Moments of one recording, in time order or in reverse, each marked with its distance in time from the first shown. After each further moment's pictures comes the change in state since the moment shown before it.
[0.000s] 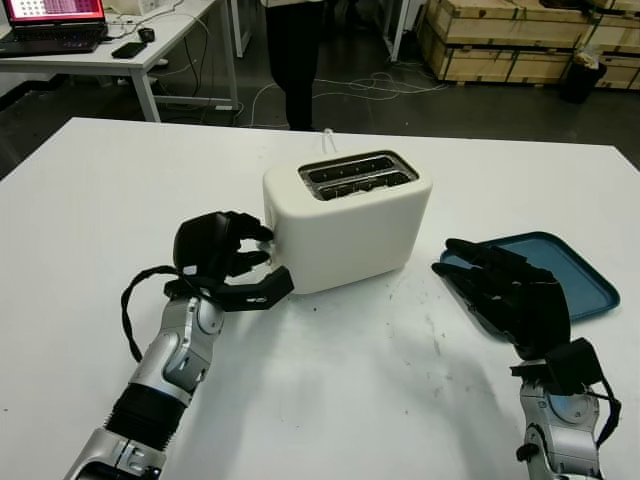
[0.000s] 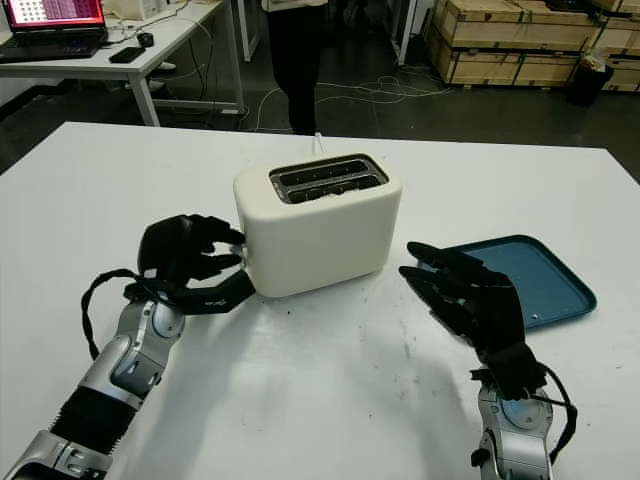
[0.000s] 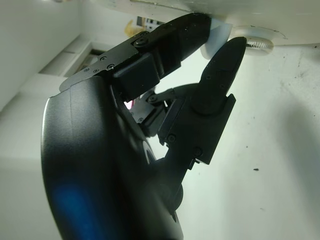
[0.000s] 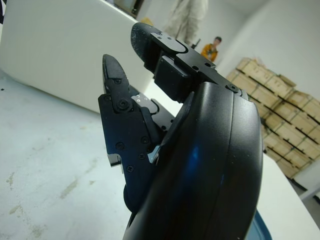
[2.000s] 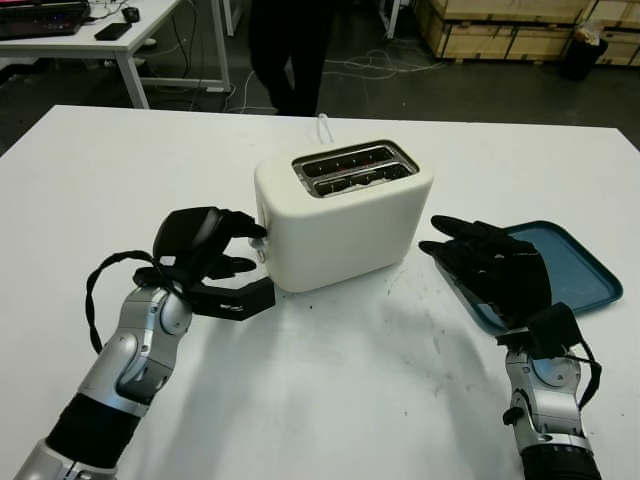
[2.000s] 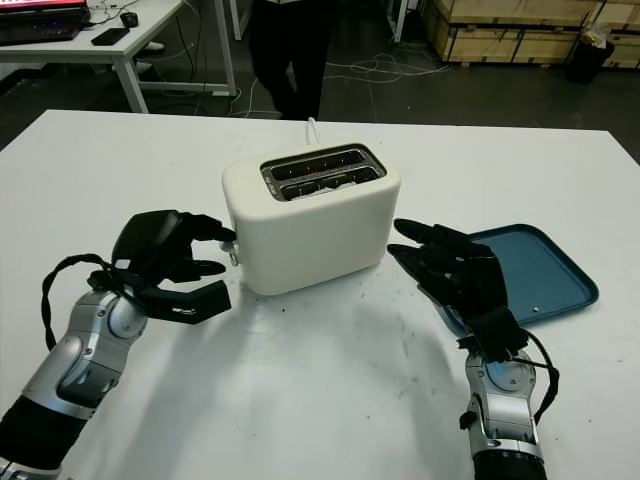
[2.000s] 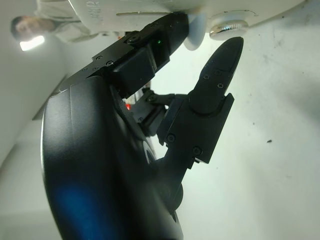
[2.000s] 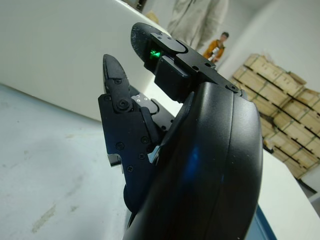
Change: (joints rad) left arm 0.054 0.208 -0.010 -0.335 -0.038 0.056 -0.354; right arm -0.147 -0.005 0.017 0.117 -0.021 0.000 -0.007
